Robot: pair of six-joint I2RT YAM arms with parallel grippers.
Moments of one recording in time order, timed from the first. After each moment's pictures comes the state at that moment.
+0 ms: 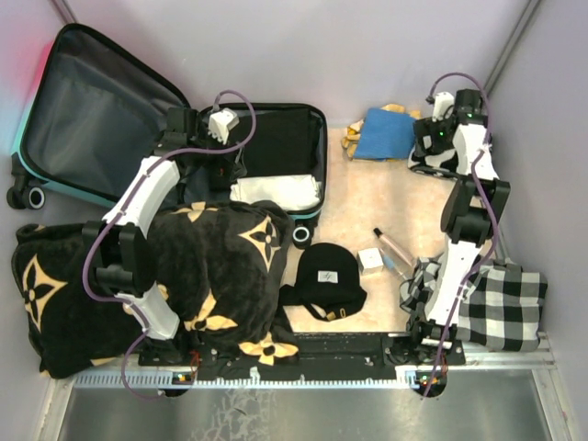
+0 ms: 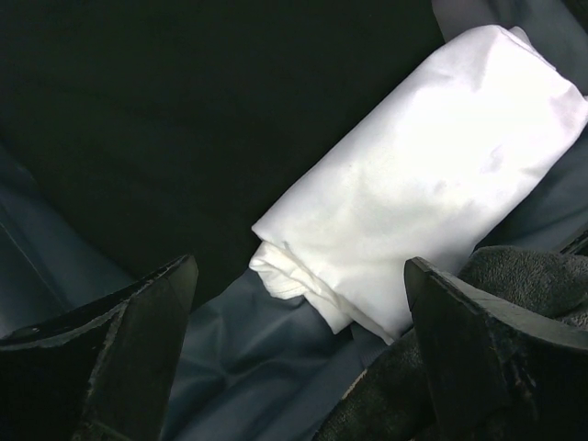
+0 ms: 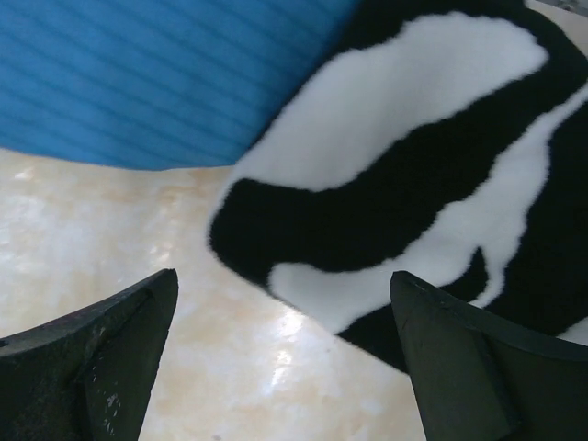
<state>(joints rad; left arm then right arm) -0.16 1.74 1.55 -0.52 0.44 0.34 -0.18 2.26 2.11 -0.75 -0.26 -0.40</state>
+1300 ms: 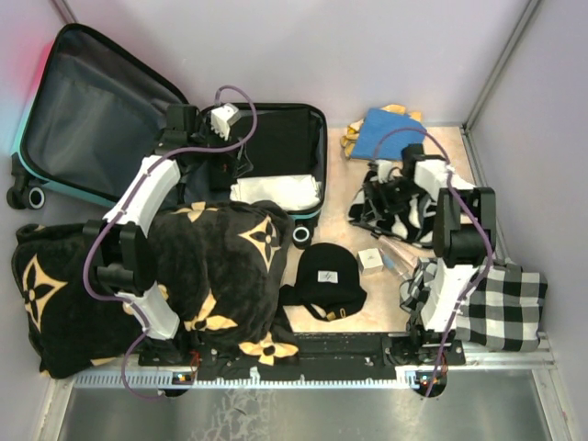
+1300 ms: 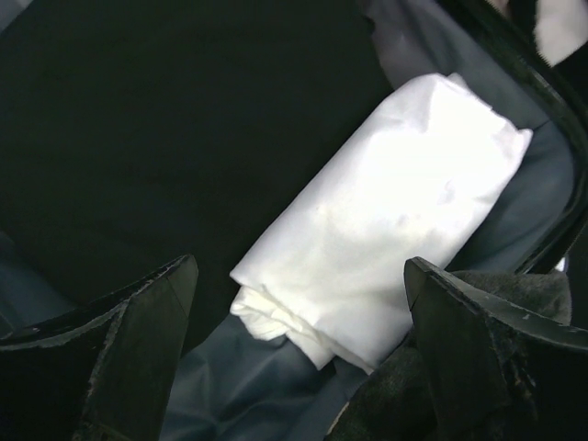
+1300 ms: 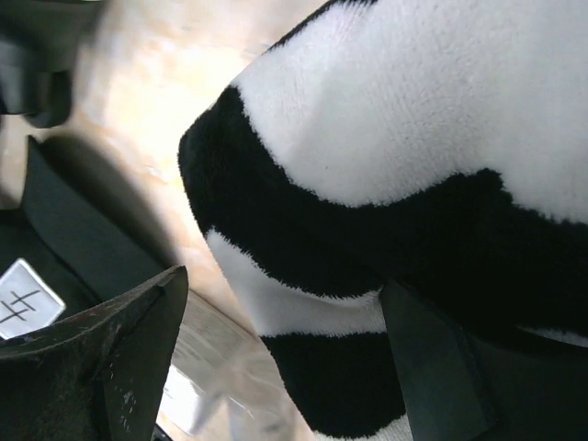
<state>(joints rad) -0.16 1.74 1.55 -0.45 0.55 0.34 -0.02 1.96 1.41 -0.85 -0.61 -0.40</state>
